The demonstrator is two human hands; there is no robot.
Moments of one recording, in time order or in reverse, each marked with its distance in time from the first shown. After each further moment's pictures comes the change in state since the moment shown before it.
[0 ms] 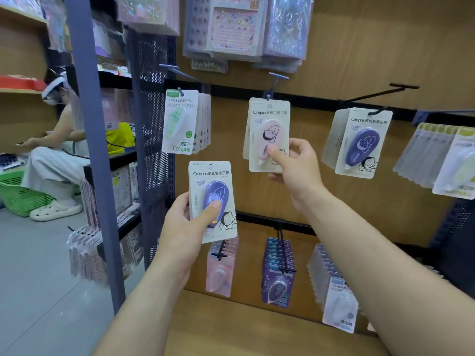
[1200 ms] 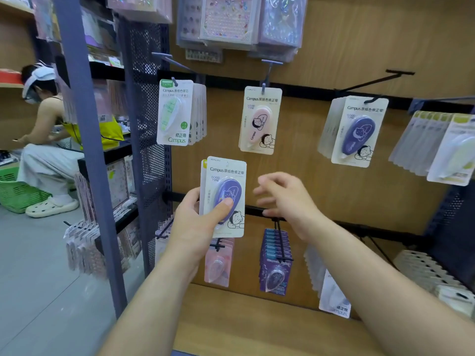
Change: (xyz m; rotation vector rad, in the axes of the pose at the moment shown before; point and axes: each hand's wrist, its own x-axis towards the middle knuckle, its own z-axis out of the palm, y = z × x) left_hand -0.006 -0.007 0.014 0.027 -0.054 -0.001; right_hand -0.038 0.040 -0.015 -0.247 -0.170 0.208
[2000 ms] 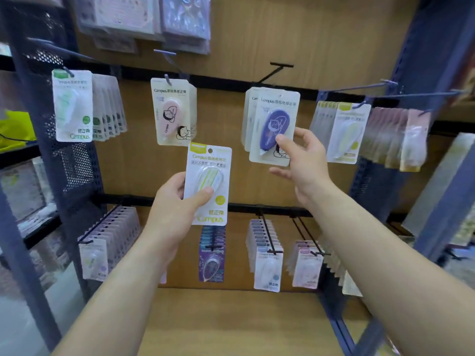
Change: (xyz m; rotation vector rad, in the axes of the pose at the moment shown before) left_hand -0.023 0.009 0.109 0.046 -0.204 -0.011; right_hand -0.032 -0.018 -0.157 0.269 0.403 -0.196
